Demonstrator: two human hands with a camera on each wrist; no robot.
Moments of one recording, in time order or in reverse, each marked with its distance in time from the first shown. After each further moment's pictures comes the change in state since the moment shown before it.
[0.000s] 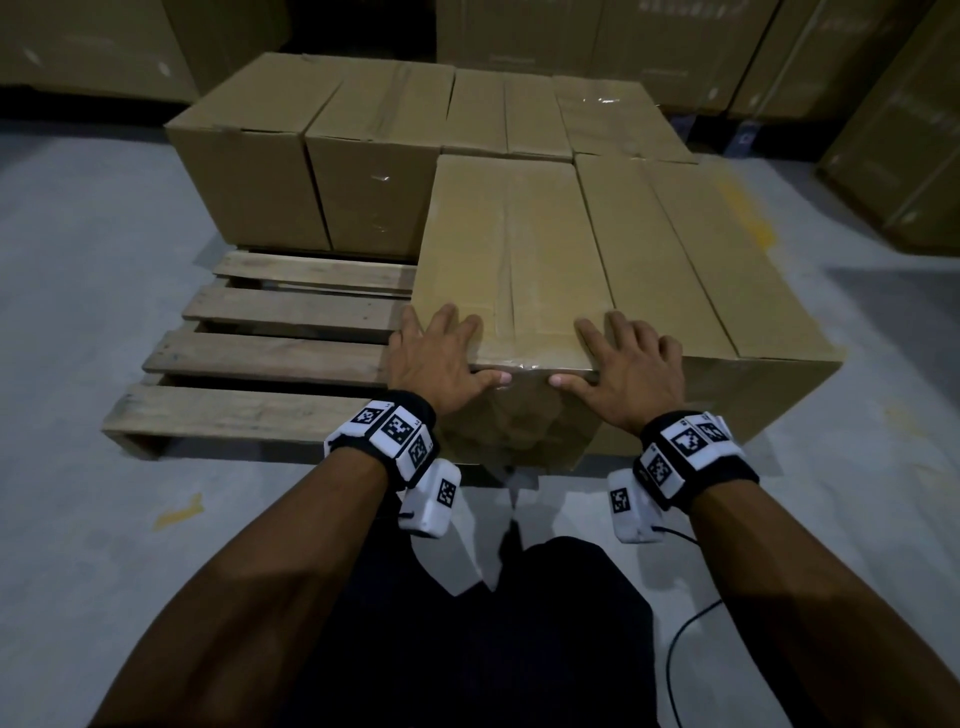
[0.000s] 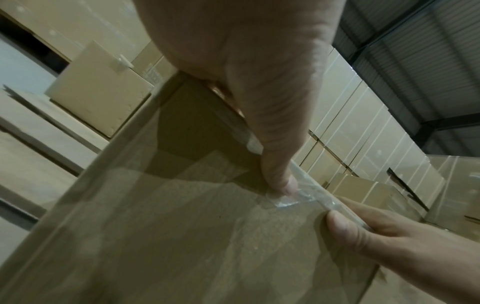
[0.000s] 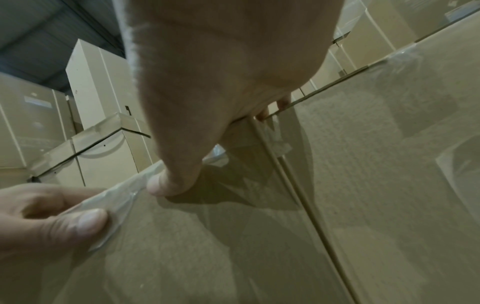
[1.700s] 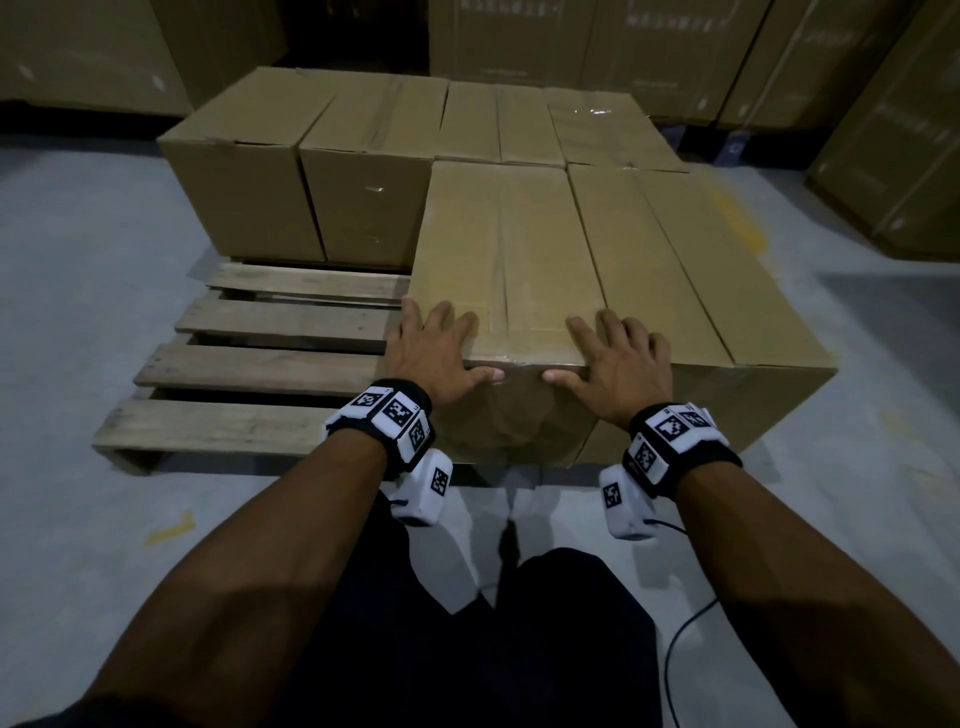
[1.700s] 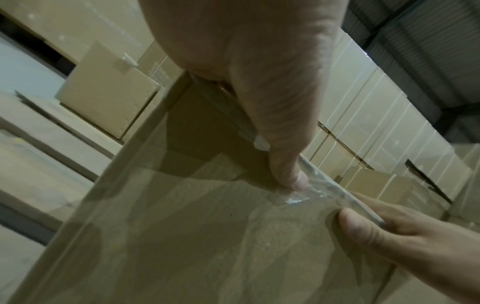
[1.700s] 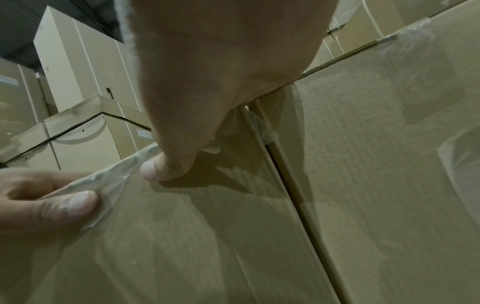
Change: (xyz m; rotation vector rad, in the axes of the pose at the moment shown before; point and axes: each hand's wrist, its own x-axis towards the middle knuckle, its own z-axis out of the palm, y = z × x) left_hand 0.027 -0.007 0.003 0.067 0.005 0.040; right_hand 0.021 -0.001 0.006 0.000 0.051 0.023
